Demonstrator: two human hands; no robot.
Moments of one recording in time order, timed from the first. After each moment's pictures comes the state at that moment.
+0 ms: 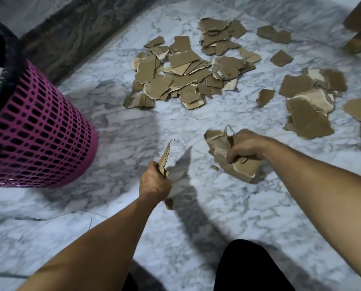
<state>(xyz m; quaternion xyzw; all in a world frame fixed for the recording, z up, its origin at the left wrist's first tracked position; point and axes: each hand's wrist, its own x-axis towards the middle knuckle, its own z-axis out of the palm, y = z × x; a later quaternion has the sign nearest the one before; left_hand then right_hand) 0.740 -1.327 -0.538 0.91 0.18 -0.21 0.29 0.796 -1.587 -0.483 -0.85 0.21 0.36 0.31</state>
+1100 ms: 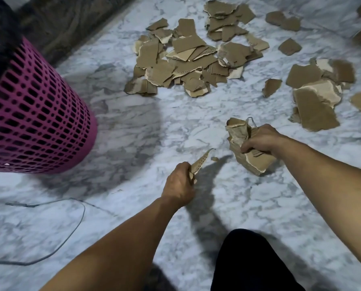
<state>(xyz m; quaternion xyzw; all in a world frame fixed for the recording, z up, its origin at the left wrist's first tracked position) 0.703 -1.362 -0.550 0.91 0.00 -0.26 0.32 0.777 -1.608 -0.498 -0.83 0.32 0.29 0.35</state>
